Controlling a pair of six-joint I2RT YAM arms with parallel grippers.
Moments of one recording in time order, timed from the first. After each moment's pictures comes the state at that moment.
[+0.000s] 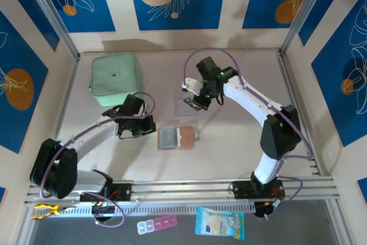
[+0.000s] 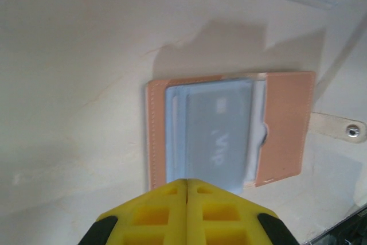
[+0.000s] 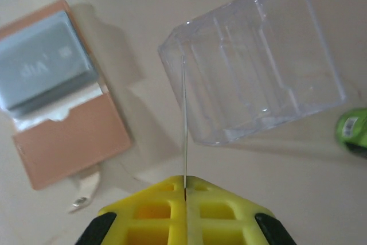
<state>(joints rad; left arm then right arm) -0.46 1.33 0.76 -0.53 0.35 -0.67 0.54 1.77 1.56 -0.99 -0.20 -0.64</state>
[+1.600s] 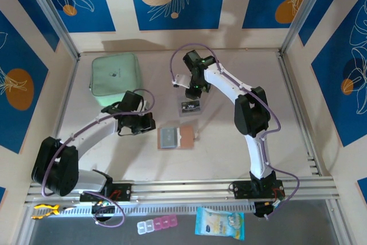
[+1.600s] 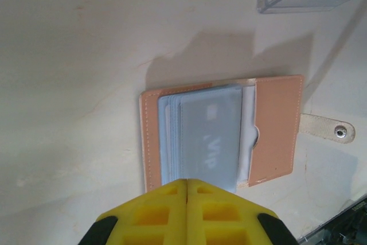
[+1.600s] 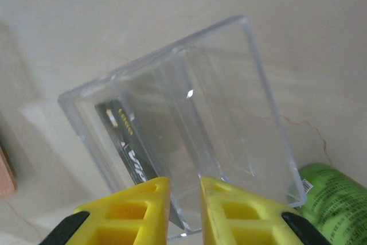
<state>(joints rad) -0.44 1.36 0.82 -0.56 0.38 -0.63 0.53 2.14 1.91 -1.06 -0.12 -0.73</state>
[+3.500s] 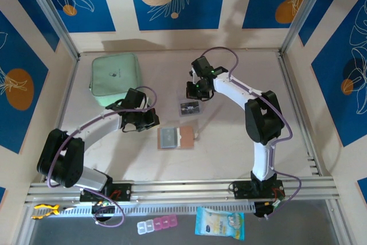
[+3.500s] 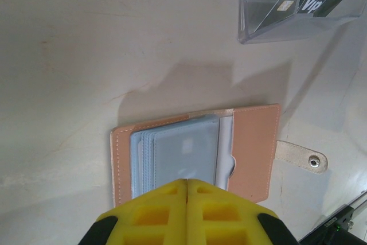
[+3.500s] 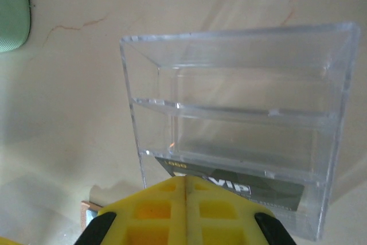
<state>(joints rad) -0.44 1.44 0.84 -0.46 0.41 -0.70 0.50 1.97 1.58 -0.73 -0.26 0.47</state>
